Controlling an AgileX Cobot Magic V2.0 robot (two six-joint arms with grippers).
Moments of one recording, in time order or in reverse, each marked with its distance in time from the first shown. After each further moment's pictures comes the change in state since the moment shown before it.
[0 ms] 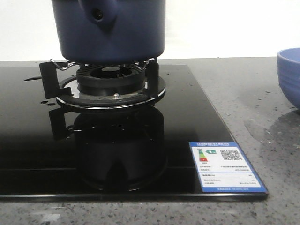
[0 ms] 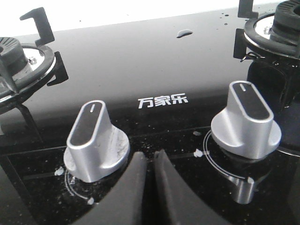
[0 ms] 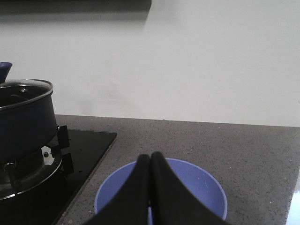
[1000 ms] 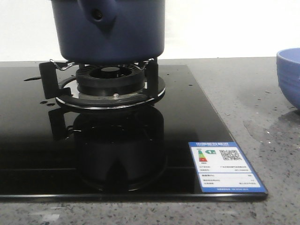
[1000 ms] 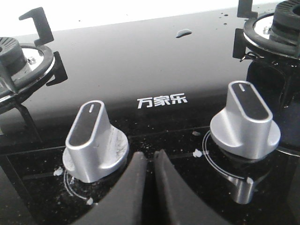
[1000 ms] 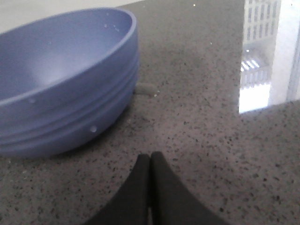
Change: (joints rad) left arm 0.000 0.000 0.000 0.000 0.000 0.000; right arm -0.095 -0.039 0.409 -0.350 -0.081 0.518
